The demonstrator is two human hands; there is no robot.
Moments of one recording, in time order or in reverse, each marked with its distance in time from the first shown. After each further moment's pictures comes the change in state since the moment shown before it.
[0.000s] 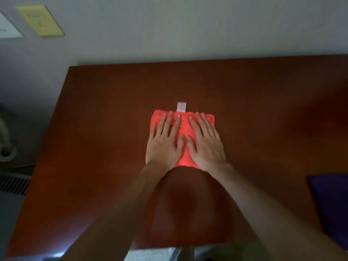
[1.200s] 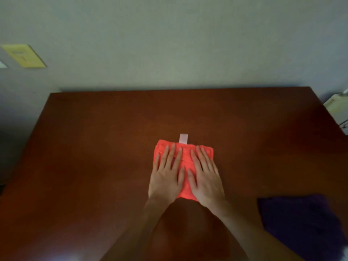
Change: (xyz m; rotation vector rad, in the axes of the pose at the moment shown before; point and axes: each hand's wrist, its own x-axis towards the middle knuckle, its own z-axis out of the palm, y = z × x) left_hand -0.007 0.111 0.032 -0.002 -0.005 0.044; right_hand -0.058 0.091 -0.047 0.002 -0.004 0.037
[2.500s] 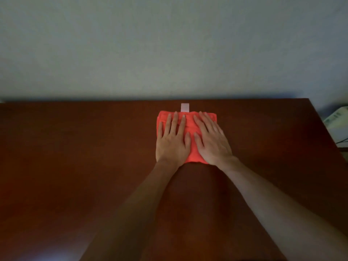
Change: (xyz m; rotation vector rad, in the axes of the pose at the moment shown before) left_hand 0.252 0.114 0.049 0.009 0.043 -0.123; right_hand 0.209 0.210 -0.049 -0.058 -0.073 -0.088
